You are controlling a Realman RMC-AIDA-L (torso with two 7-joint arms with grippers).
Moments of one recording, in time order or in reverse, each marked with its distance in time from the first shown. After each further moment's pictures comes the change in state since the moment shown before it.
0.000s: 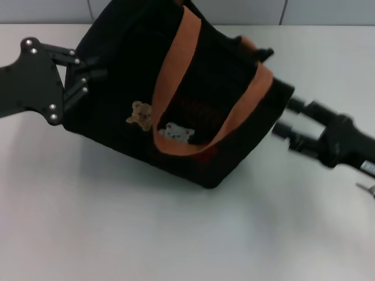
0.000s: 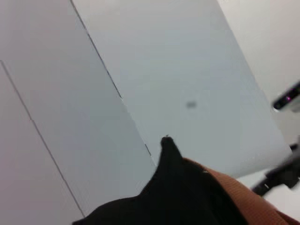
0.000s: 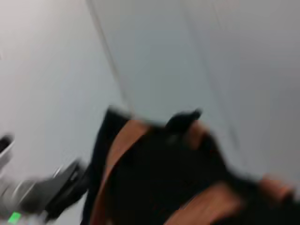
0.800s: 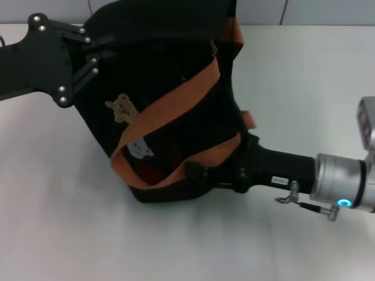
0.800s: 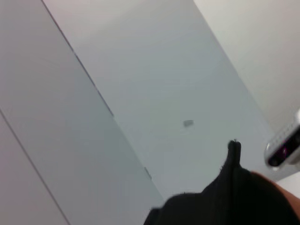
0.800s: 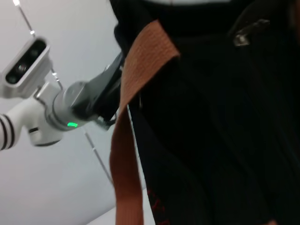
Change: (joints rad) left arm -0.035 -0.008 0.033 0.035 -0.057 0.008 0.012; right arm 0.227 0.012 -0.346 0.231 0.105 0.212 -0.006
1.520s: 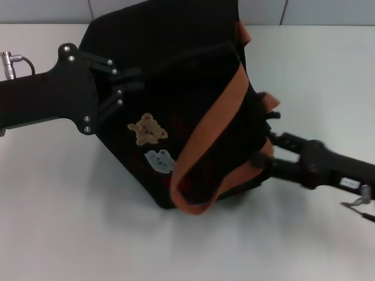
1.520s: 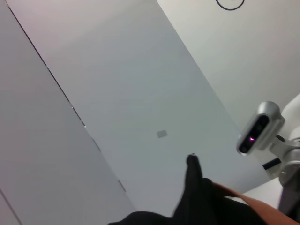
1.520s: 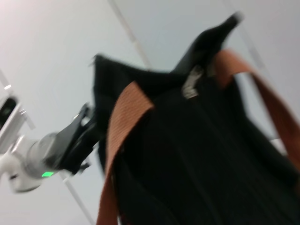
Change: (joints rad) left arm 0.010 0.001 0.104 -0.116 -0.017 -0.012 0.126; right arm -0.228 -0.027 0.040 -0.260 0.011 -0.125 0.223
